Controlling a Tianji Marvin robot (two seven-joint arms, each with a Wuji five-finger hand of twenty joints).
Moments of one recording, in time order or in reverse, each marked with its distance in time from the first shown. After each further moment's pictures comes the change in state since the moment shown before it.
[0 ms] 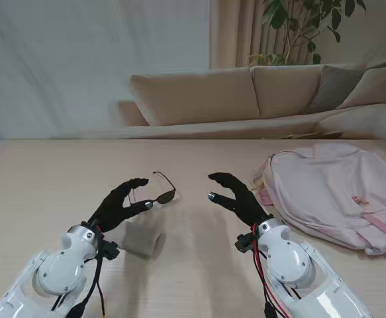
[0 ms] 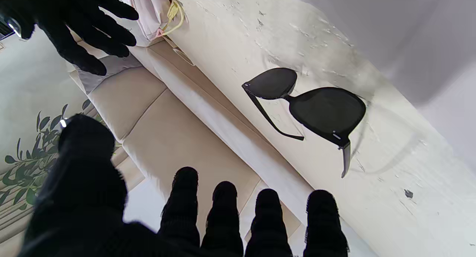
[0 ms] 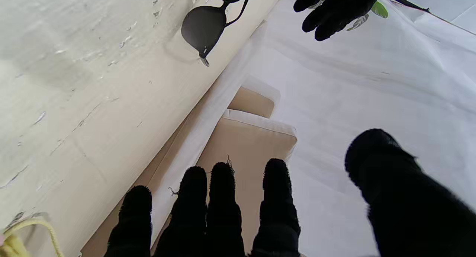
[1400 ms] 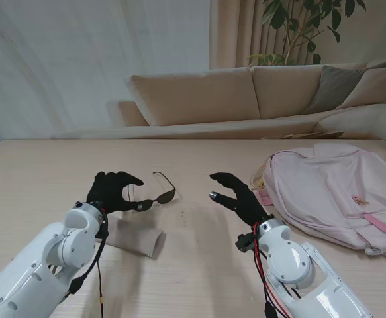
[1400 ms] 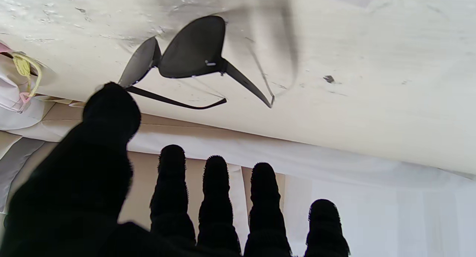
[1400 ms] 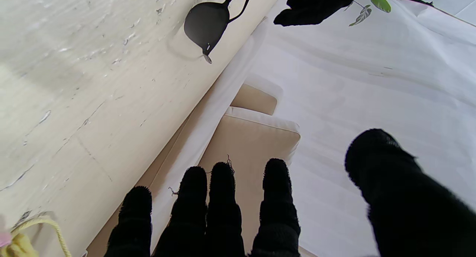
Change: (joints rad) left arm -0.219 0.053 0.128 0.145 0.540 0.166 -0.012; right arm 0.004 -0.002 0.000 0.016 0.011 -0.004 -0.010; left_hand 0.022 -0.287 0.384 0.010 0.137 -0.172 0.162 0.062 0.077 -0.107 0.305 0.519 0.040 -0.014 0.417 0.418 -0.012 0.006 -0.197 0.116; right_hand 0.000 0.000 0.000 0.000 0.000 0.000 0.000 0.000 0.001 0.000 0.000 0.000 0.000 0.000 0.000 0.000 0.000 0.000 -0.024 0.041
